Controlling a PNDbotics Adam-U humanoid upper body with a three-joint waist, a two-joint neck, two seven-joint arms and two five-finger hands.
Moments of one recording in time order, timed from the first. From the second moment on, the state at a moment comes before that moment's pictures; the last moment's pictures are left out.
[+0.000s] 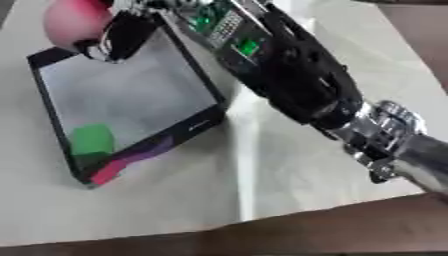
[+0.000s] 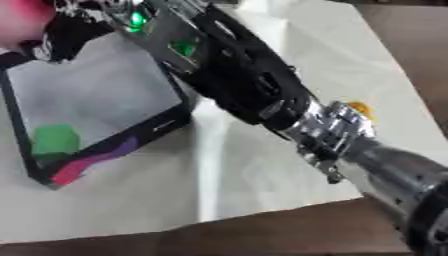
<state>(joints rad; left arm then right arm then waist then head) -0.63 0.54 0.00 -1.89 0.27 0.03 0.46 -1.00 -0.42 0.46 -1.57 0.59 0.41 0.57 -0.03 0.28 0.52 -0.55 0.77</state>
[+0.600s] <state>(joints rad) -0.62 0.52 -0.01 -1.89 0.27 0.03 0.45 -0.96 -0.33 0.46 -1.25 0.79 0.24 0.52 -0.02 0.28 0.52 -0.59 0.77</state>
